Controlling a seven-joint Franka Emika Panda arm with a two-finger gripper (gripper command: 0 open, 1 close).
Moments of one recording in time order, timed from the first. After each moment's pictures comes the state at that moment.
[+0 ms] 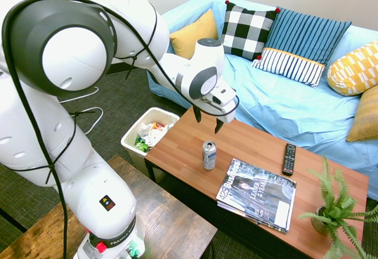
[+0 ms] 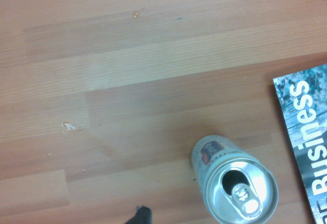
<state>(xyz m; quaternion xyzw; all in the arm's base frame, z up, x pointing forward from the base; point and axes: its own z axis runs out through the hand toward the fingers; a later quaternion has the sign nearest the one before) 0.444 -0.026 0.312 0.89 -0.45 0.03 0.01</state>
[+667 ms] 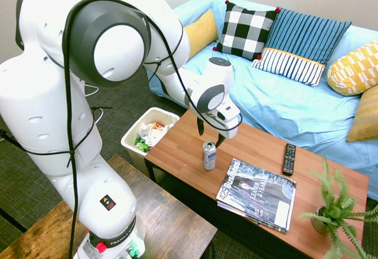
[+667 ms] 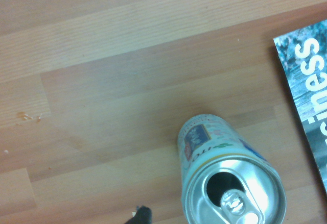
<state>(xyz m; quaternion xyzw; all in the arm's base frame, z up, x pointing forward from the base) 0.446 -0.049 0.245 0.88 -0.48 -0.02 0.02</state>
